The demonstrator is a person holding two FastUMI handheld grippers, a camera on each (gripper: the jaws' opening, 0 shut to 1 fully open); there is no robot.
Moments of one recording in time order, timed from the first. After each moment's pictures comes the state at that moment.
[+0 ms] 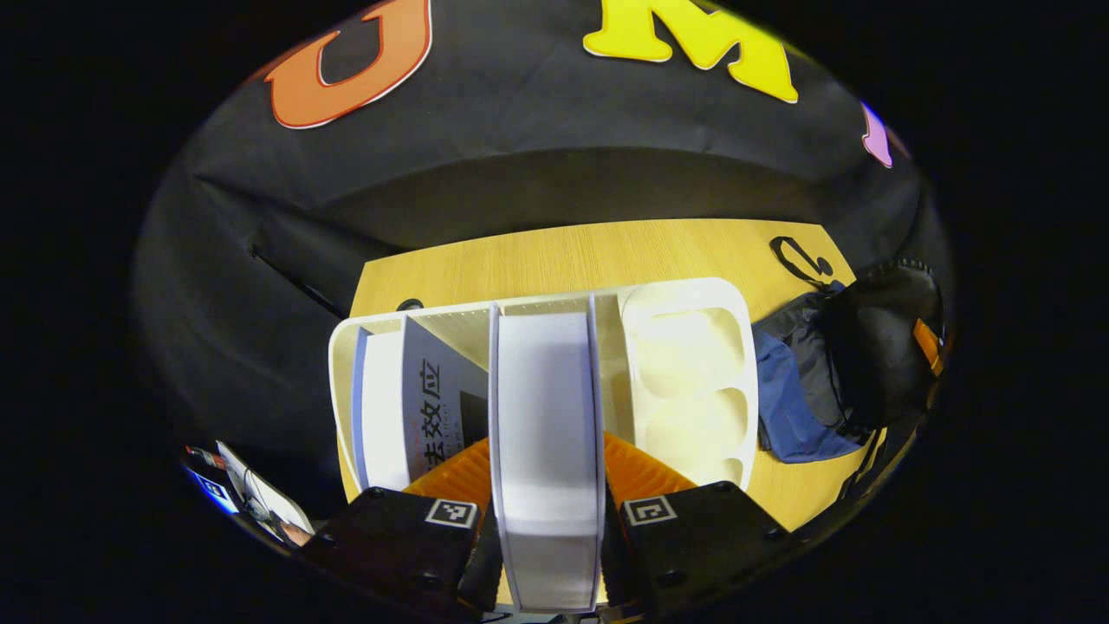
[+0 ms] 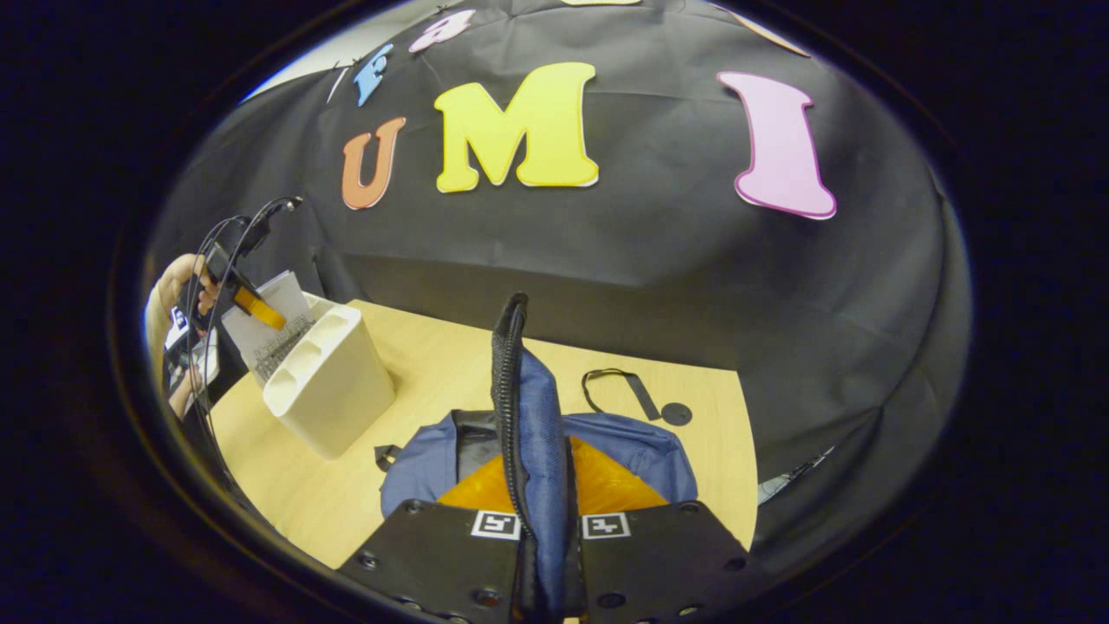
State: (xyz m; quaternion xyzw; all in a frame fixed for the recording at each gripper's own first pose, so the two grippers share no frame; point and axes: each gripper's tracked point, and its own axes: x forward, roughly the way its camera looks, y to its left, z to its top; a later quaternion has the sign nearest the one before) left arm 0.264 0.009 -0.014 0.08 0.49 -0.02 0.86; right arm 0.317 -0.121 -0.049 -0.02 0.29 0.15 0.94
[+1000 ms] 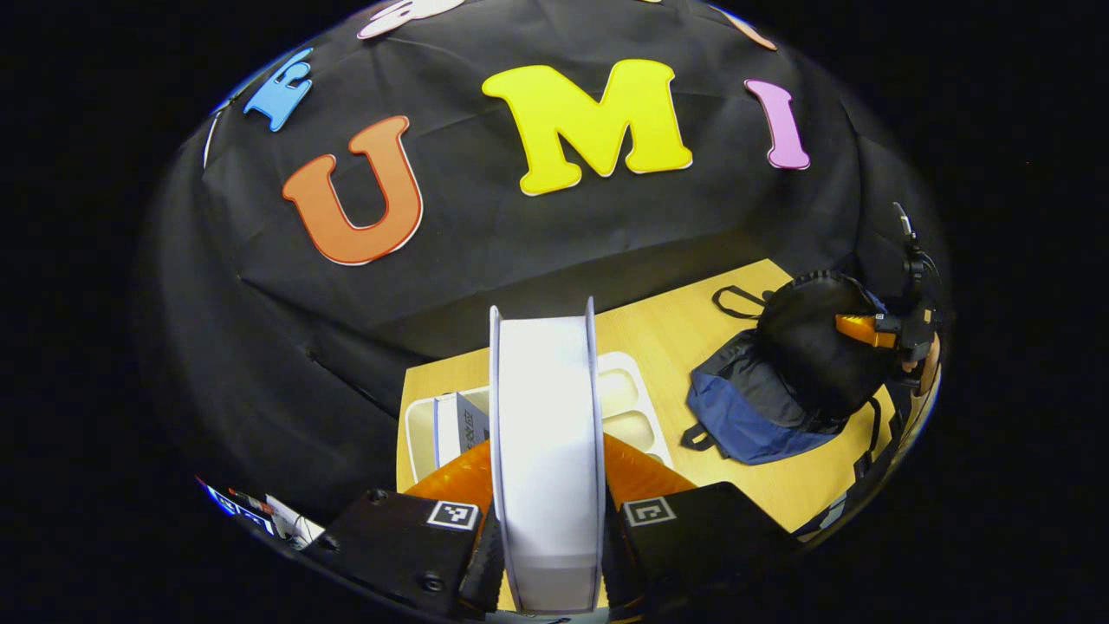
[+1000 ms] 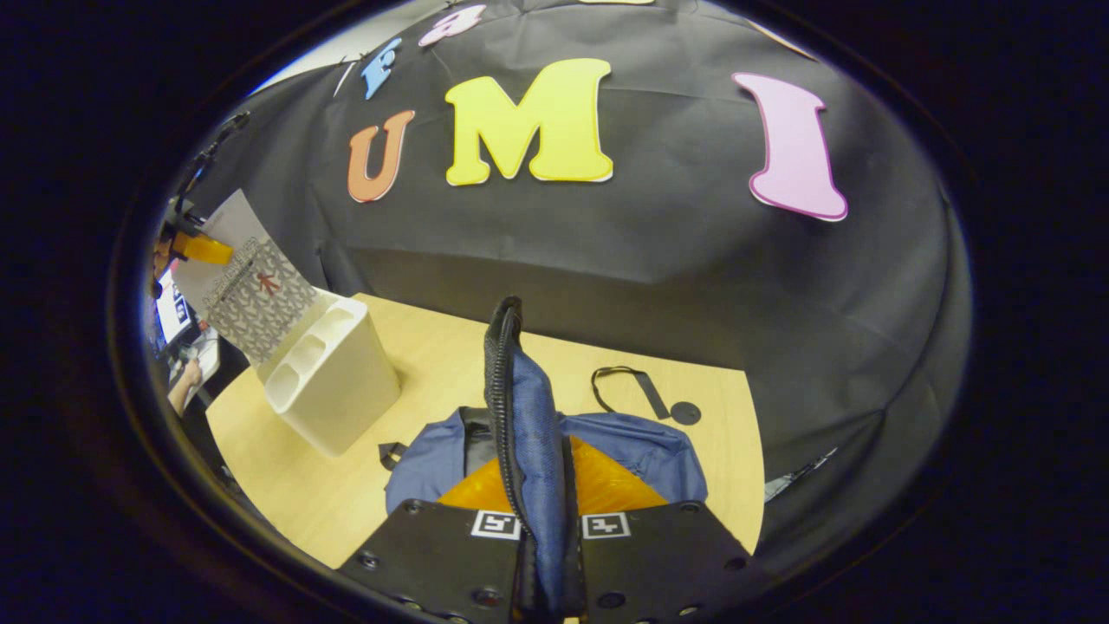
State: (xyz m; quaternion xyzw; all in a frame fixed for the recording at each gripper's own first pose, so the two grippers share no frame) left arm 0.198 -0.061 0.139 0.17 0.32 -0.05 0.93; right arm 0.312 -0.103 -0.055 -0.02 0.29 0.16 0.94
